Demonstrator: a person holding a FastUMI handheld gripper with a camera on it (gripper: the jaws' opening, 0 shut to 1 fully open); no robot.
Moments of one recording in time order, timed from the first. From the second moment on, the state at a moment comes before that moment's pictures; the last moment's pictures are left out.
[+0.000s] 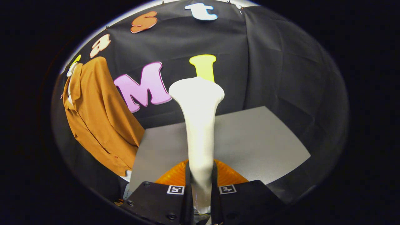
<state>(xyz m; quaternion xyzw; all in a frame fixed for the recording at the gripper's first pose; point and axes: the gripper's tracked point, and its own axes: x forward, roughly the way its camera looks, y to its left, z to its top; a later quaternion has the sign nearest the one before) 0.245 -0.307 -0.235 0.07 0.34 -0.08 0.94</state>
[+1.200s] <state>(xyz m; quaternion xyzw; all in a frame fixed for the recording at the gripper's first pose) 0.228 -0.039 -0.183 -0.02 0.17 -0.02 0.99</state>
